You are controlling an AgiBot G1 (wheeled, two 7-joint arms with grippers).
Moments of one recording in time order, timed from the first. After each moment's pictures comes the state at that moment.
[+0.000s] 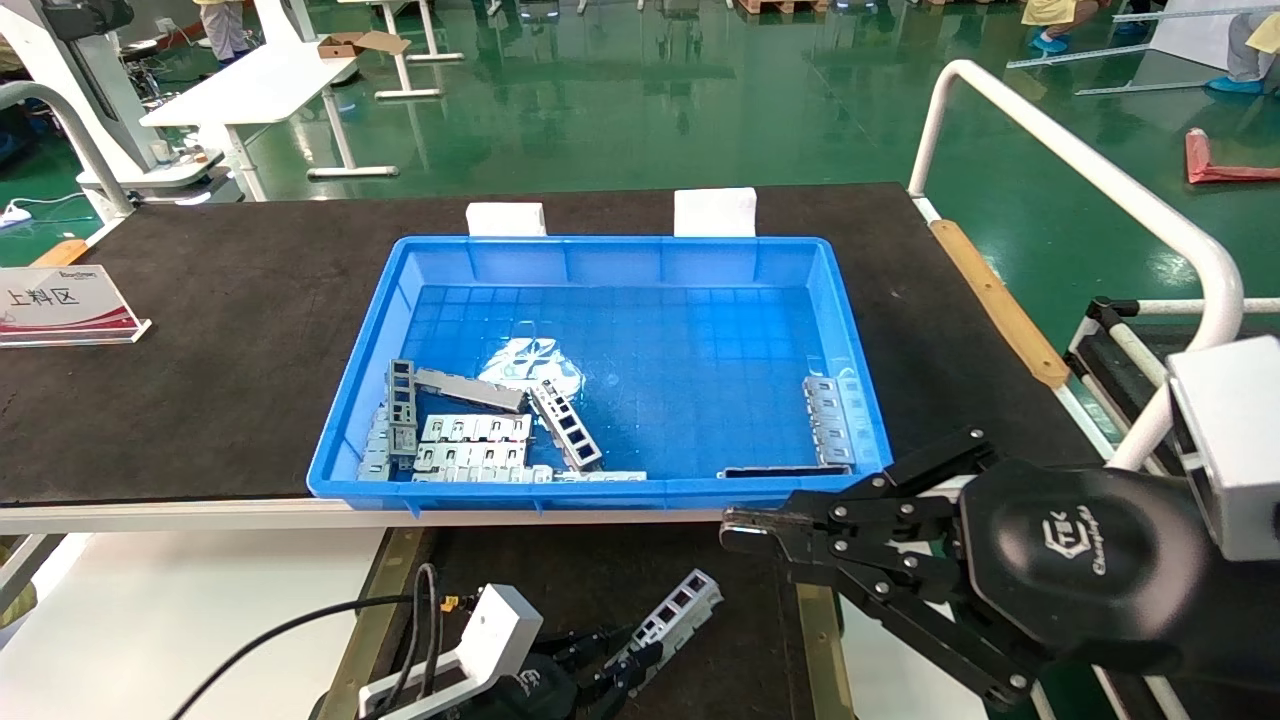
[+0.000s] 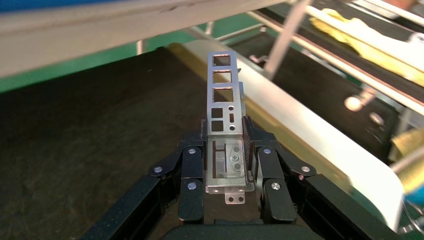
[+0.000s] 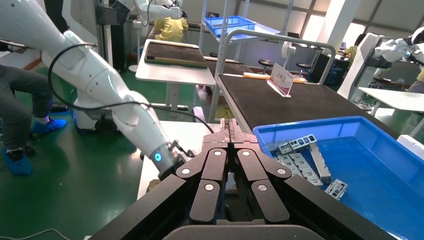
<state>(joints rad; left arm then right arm) -0.87 0.87 1.09 -1.22 0.35 0.39 0.26 1.08 -0.61 -0.29 1.28 -0.72 -1.49 0.18</state>
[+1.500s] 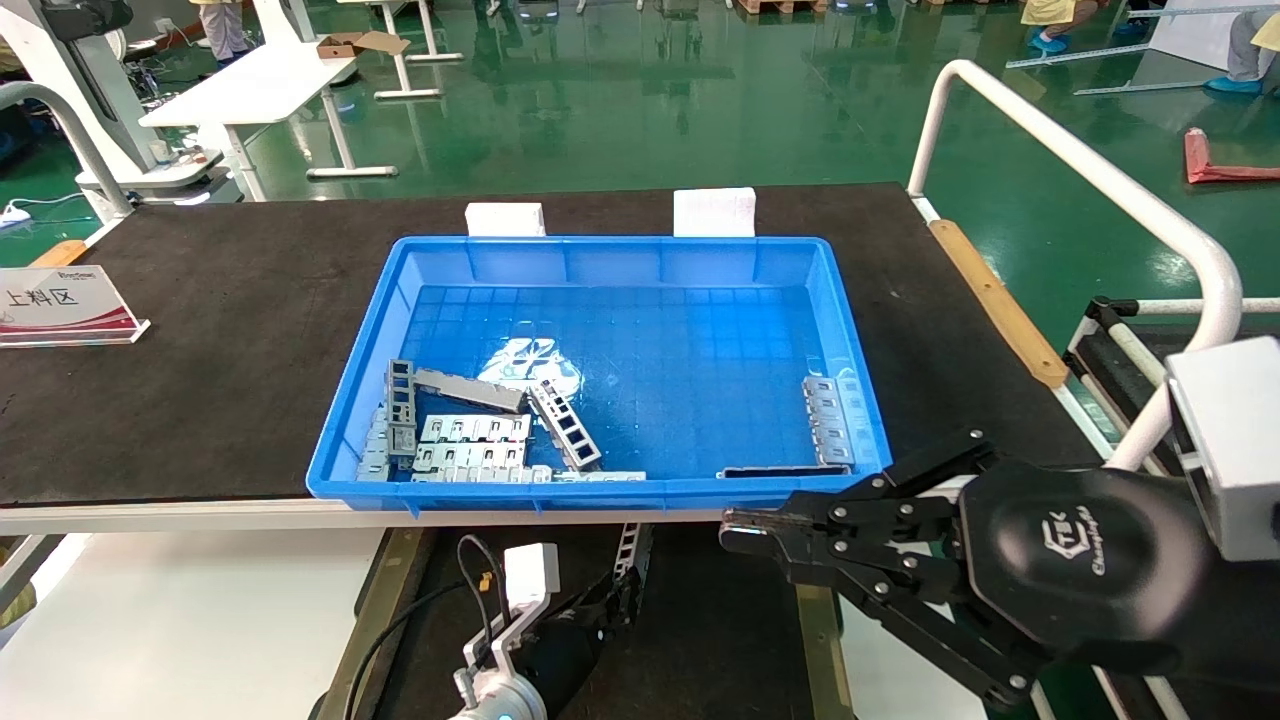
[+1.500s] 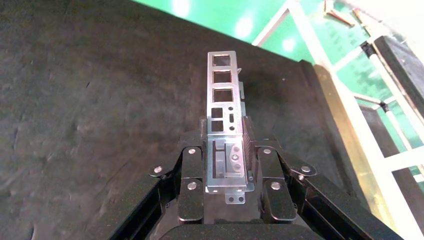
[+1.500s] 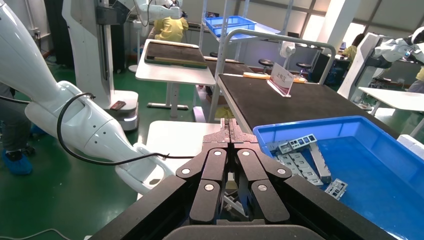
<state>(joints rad) -0.81 1.36 0.78 -0.86 0.23 -0.04 0.29 1.08 -0.60 -0.30 1.28 -0.72 -1.49 0.18</state>
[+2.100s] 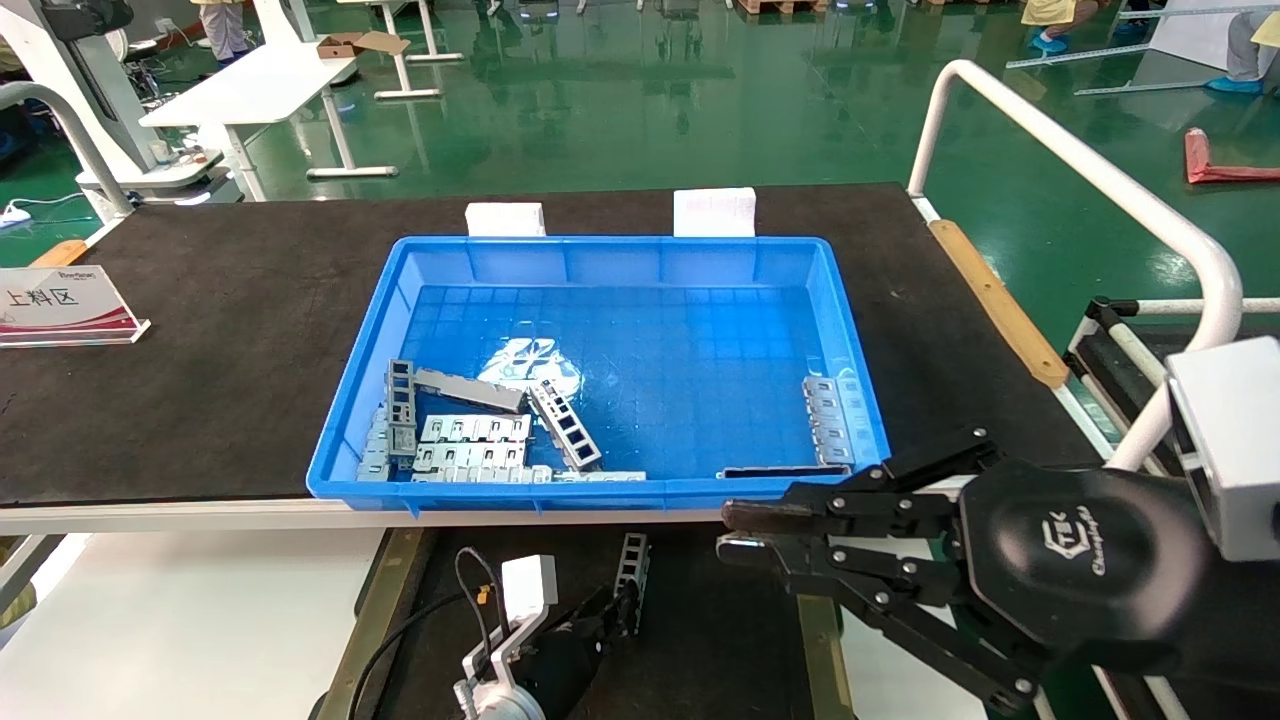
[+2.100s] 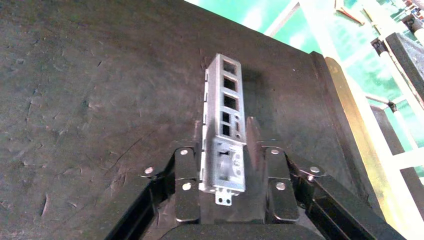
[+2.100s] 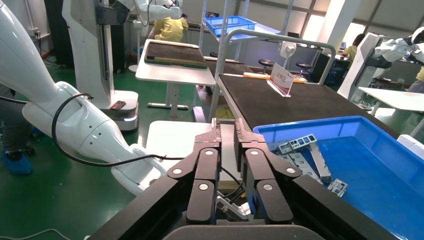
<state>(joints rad) -0.80 1.36 0.79 -0.89 0.26 -0.10 0.23 1.08 -0.60 -0.30 1.28 -0.72 -1.49 0.18</state>
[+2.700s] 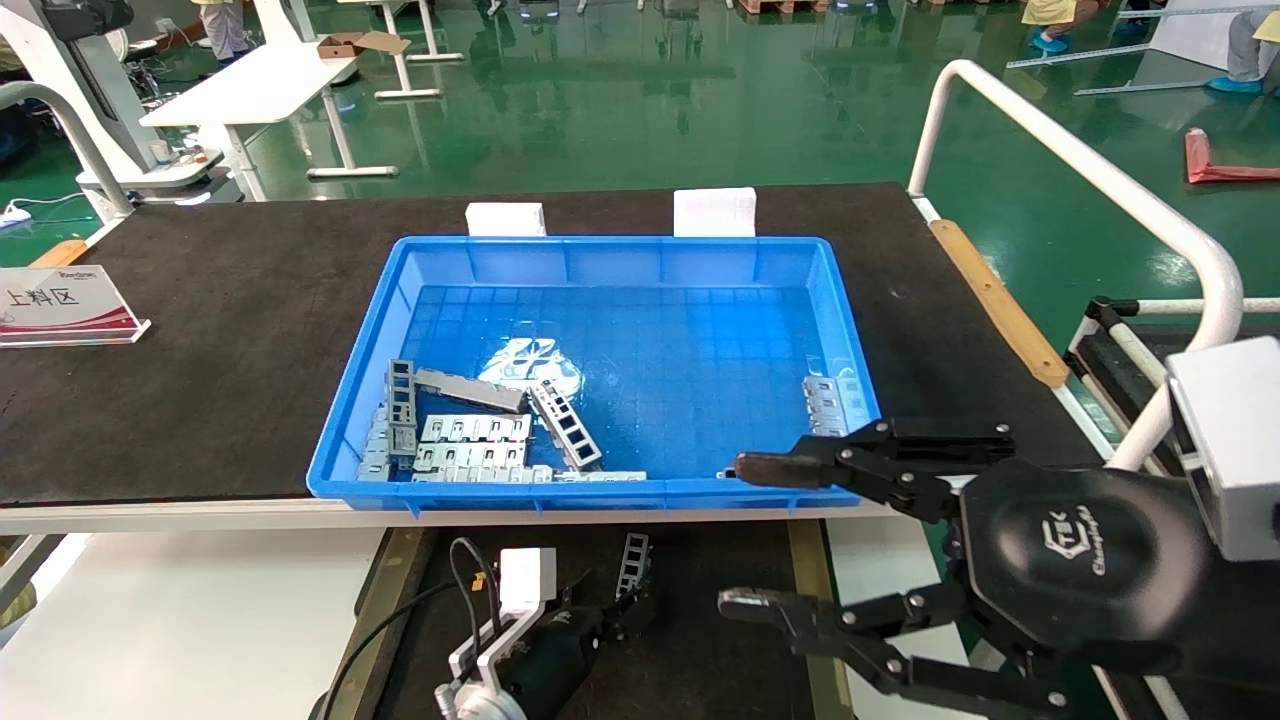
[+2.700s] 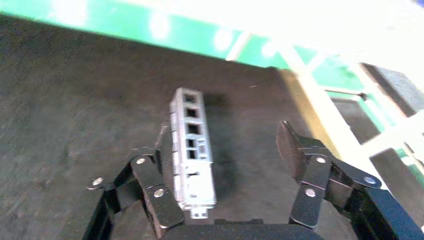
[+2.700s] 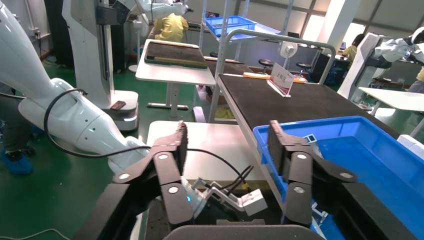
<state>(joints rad) -0.75 1.27 0.76 -0.98 0.36 0.07 0.25 1.08 -0.60 -0.30 1.28 -0.72 -1.49 0.18</state>
